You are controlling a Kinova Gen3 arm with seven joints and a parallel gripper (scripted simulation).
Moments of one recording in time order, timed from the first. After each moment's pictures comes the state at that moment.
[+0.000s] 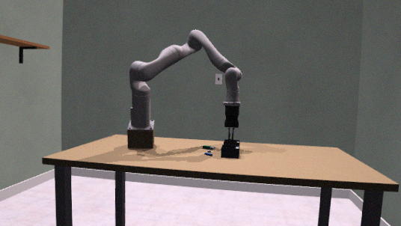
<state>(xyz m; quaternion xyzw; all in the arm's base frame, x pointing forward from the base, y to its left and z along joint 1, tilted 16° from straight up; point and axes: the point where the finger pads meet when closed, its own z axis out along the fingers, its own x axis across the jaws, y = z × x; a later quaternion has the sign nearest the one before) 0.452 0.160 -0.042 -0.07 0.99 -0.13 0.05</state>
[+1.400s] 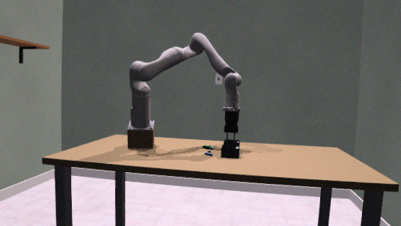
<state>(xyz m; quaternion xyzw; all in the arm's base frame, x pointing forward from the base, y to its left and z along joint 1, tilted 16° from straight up) 0.455 0.149 -0.068 -0.07 0.99 -0.13 0.05</state>
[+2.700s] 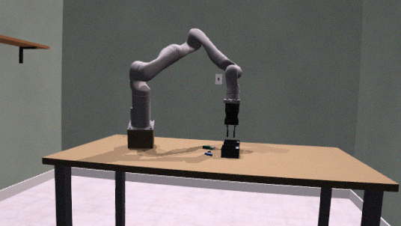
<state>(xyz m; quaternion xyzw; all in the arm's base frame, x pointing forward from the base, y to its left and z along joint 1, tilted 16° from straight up) 0.450 0.159 -0.027 -0.07 0.99 -0.14 0.05</state>
